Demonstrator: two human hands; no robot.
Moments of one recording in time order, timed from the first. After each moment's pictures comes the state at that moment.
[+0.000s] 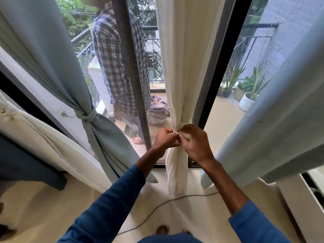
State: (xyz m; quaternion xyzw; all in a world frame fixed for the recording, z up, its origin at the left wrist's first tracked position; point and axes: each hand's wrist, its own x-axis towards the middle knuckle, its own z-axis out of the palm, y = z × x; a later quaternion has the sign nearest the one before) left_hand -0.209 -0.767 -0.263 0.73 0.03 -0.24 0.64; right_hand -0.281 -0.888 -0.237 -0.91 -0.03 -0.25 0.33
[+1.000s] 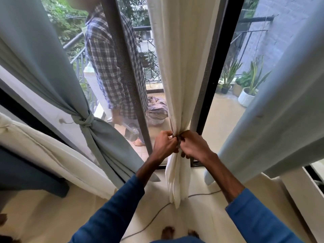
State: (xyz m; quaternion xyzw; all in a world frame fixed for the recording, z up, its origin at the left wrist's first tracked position) left_hand -0.220 -0.760 -0.249 0.84 -0.06 -0.14 0.51; right_hand -0.266 -0.880 -0.218 -0.95 0.11 0.08 0.29
